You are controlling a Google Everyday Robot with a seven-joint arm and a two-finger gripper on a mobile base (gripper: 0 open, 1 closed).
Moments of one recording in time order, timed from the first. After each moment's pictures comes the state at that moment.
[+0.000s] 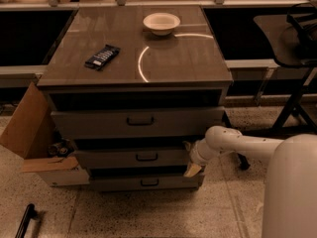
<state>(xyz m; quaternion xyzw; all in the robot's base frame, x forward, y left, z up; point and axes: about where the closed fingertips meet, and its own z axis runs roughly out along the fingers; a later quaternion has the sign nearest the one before) 0.620 -0.134 0.399 -0.71 0.66 0.07 0.22</state>
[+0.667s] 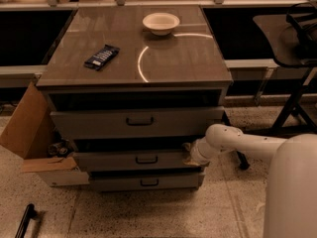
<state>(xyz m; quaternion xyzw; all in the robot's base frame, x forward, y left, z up) 0.619 -0.134 0.407 -0.71 0.66 0.07 0.22</state>
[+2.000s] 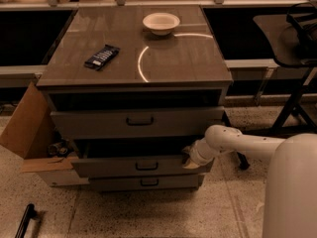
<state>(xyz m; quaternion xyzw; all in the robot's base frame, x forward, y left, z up) 0.617 -0.131 0.406 -0.71 0.66 0.08 0.22</state>
